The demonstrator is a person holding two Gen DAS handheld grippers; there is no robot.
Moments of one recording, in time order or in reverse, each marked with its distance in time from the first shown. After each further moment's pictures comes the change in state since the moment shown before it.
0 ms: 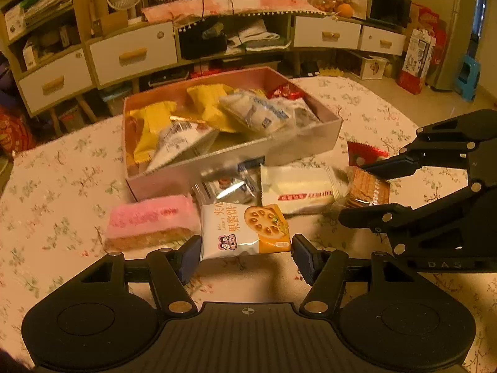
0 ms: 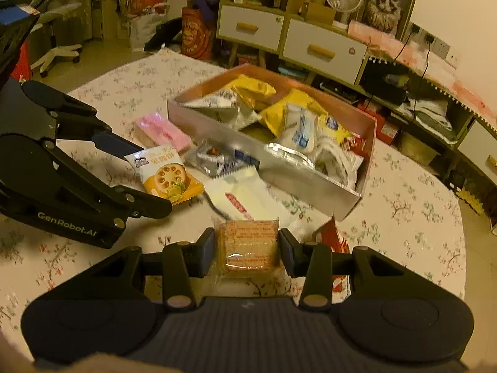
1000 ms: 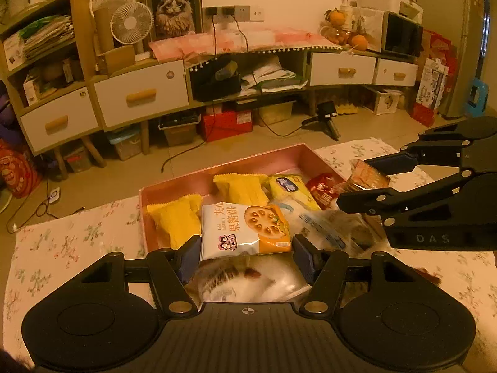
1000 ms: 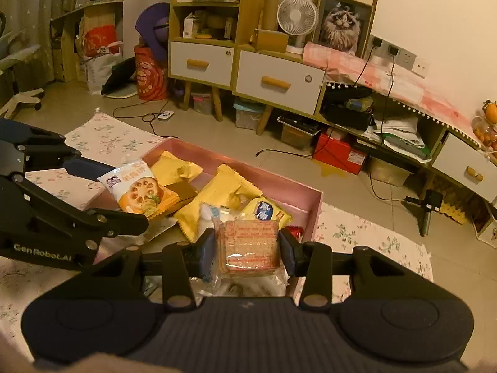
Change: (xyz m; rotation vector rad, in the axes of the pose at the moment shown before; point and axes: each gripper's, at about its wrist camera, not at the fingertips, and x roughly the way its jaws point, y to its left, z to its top) left arm 0.043 0.043 0.106 -0.005 -0.103 0.028; right arm 0.045 -0.075 0.083 0.110 -0.091 -0.093
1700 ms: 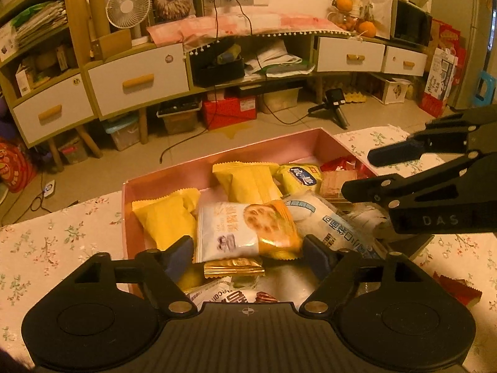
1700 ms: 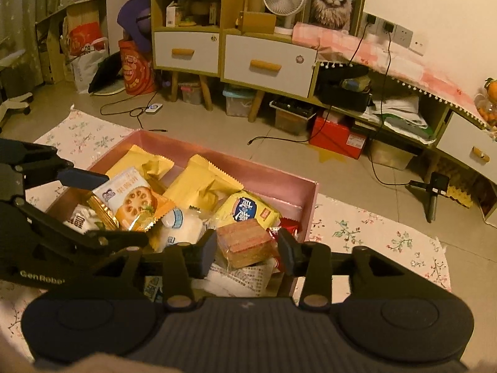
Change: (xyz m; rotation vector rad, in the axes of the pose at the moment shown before) left arm 0.044 0.006 -0.004 0.000 0.042 0.008; right arm 0.026 -0.018 0.000 0.049 0.044 0.001
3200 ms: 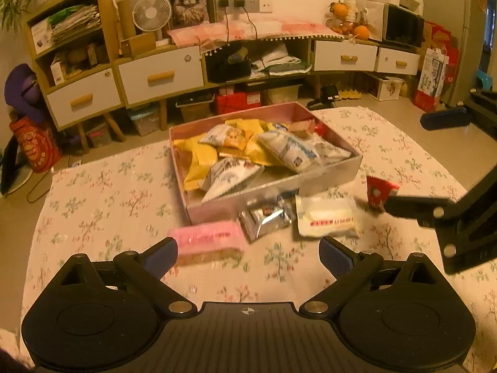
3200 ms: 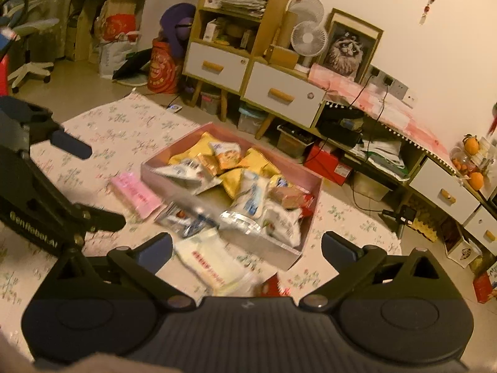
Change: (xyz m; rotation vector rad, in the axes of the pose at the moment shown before) left arm -0.140 -0.020 -0.091 -0.026 -0.007 0.038; right arm -0.117 0.092 -0.070 -0.182 -0.076 -0.096
